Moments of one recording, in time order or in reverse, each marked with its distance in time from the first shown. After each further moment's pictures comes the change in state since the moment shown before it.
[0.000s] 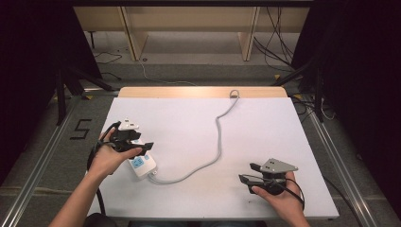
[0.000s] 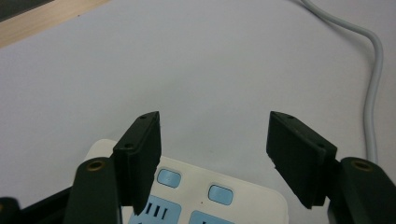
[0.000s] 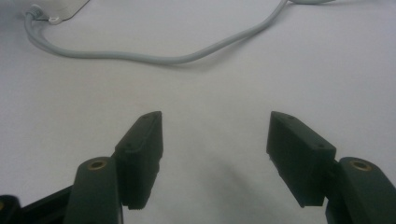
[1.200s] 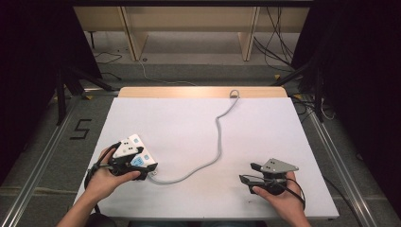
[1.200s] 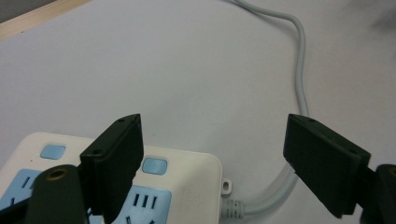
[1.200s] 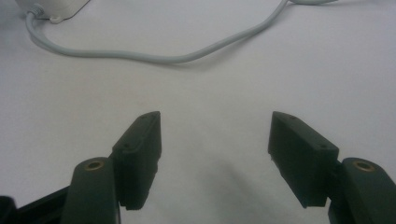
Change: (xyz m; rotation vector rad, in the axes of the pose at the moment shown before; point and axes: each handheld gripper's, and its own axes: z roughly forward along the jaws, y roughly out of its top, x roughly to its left) left arm -0.032 -0.049 -0.012 -0.118 -0.114 0.097; right arm -0.001 -0.001 -0.001 0.000 0.005 -0.005
